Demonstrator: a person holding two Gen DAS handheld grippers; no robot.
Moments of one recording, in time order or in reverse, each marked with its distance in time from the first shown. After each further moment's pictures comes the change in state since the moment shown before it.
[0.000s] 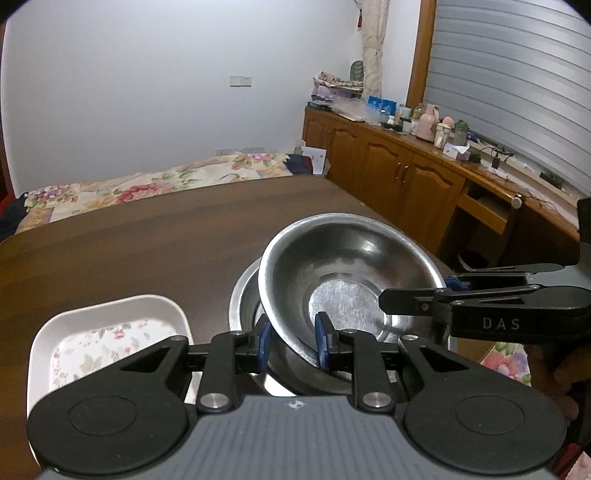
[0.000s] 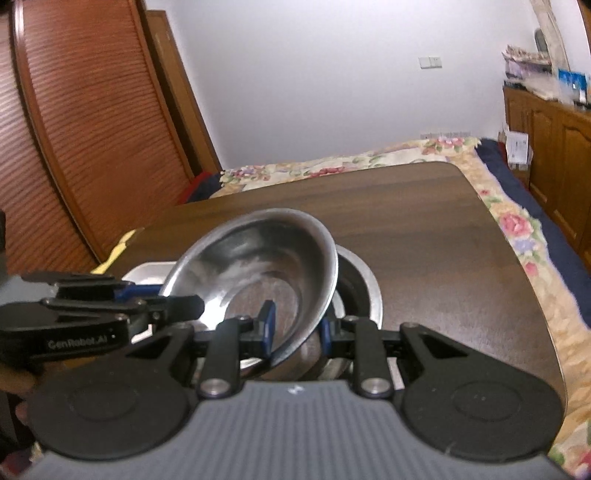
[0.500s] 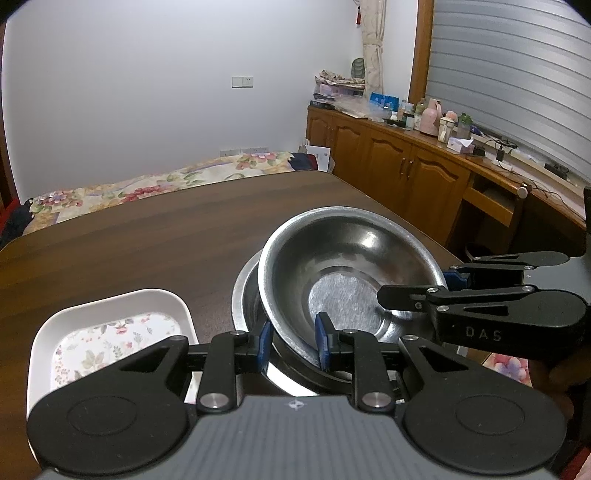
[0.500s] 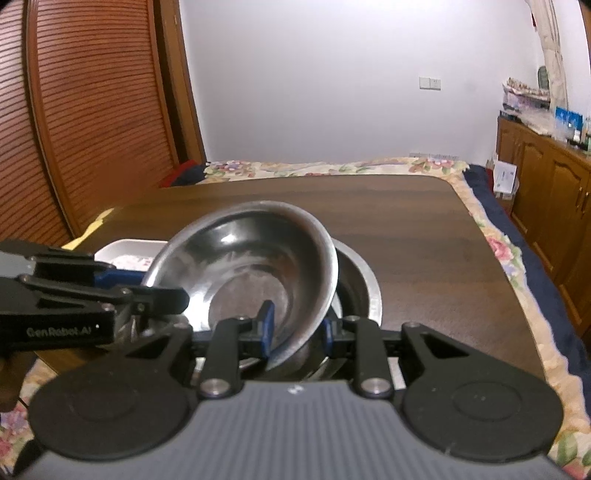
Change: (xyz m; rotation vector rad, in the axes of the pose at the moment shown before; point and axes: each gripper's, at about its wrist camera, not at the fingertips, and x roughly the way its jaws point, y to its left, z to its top) left arm 0.005 -0.005 -0.011 0.032 -0.005 0.026; right arm 0.008 0.009 -0.007 -0.114 -0.024 -0.100
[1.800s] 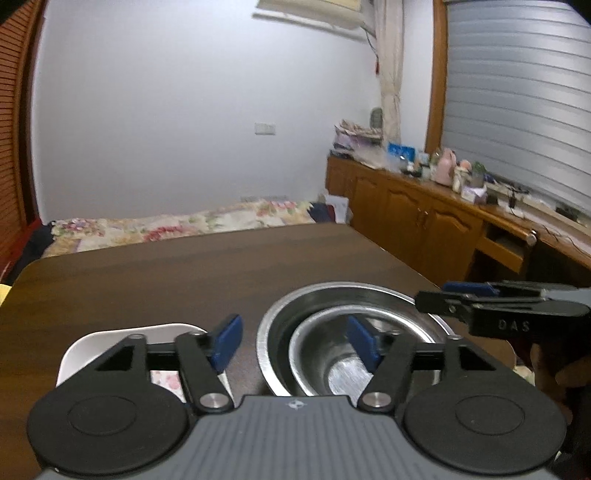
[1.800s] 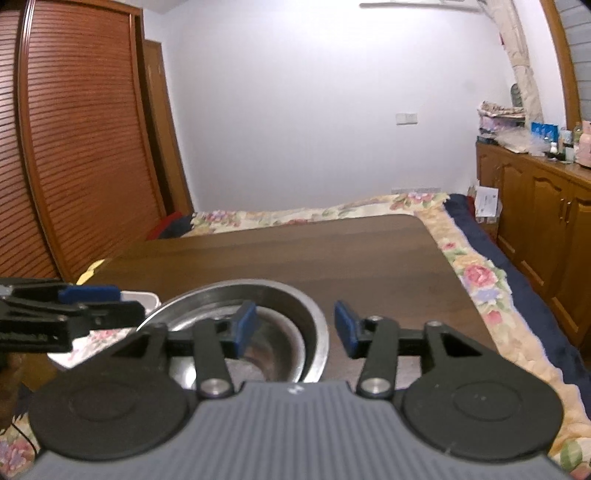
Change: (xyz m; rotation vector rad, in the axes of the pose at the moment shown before) left arm -0.029 0.003 -0.003 -0.052 -0.182 0.067; right arm -0.019 -0.028 -0.003 0.085 -0.165 -0.016
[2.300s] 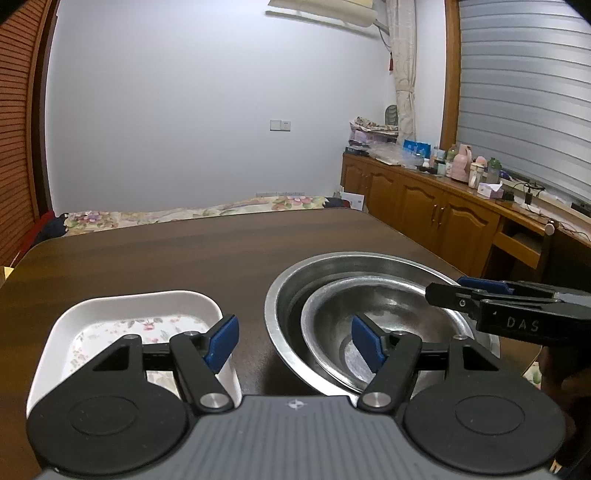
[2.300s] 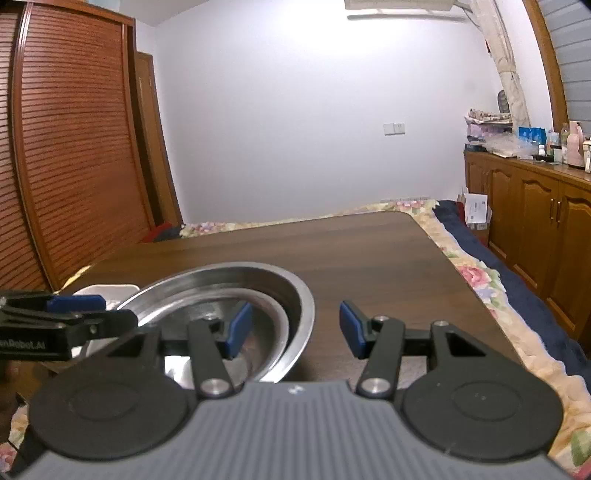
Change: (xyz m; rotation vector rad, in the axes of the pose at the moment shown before) left arm 0.018 -0.002 -0.028 -0.010 0.008 0.044; right arm 0.013 -0.003 -0.029 0.019 -0.067 -0.032
